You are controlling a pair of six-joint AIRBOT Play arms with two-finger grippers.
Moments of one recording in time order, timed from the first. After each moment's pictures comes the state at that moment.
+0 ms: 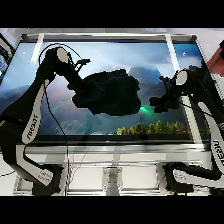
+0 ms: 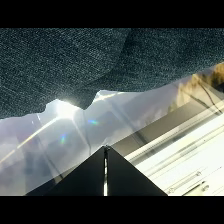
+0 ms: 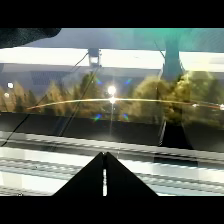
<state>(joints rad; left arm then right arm) -0.26 -1.73 1.80 1.20 -1.66 -1.45 0.11 -1.35 1.22 -1.37 1.53 1.71</state>
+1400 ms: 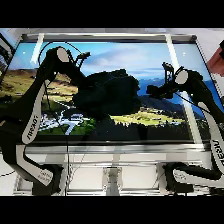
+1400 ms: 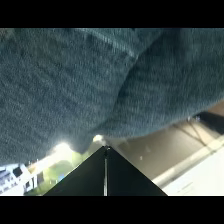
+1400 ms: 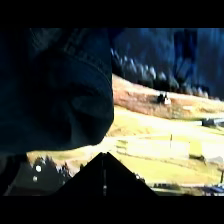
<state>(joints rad) -0.27 -1.73 1.80 1.18 -1.47 -1.45 0.11 -1.35 1.22 -1.31 1.13 1.71</state>
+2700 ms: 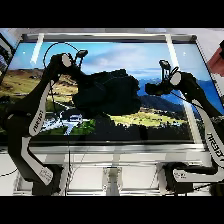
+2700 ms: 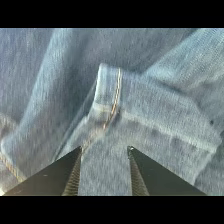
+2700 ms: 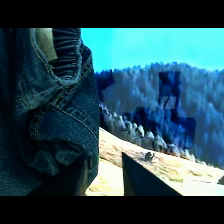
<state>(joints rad) -0.23 -1.84 1.80 1.25 -1.16 -1.33 0.11 -1.43 1.22 -1.33 0.95 1.60</state>
